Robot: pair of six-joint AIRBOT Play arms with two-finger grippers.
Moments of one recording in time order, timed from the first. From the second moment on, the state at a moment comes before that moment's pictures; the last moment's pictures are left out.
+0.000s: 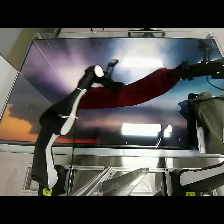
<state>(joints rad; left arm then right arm) -0.47 -2.16 2.03 1.04 -1.10 -1.44 -0.27 -1.69 1.73 -0.58 1.49 1.18</state>
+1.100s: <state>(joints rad) 0.05 -1.42 2.04 0.61 -1.35 -1.35 0.26 -1.69 1.74 -0.44 1.07 1.24</state>
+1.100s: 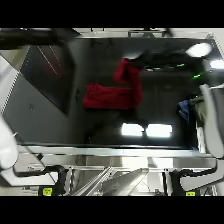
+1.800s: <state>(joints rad) 0.24 -1.21 1.82 0.50 -1.46 -1.26 0.31 -1.85 1.74 -0.61 0.94 1.28</state>
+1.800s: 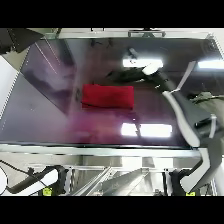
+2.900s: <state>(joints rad) 0.24 -1.13 1.64 0.50 -1.44 -1.15 0.21 -2.04 1.73 -0.57 1.18 1.37</state>
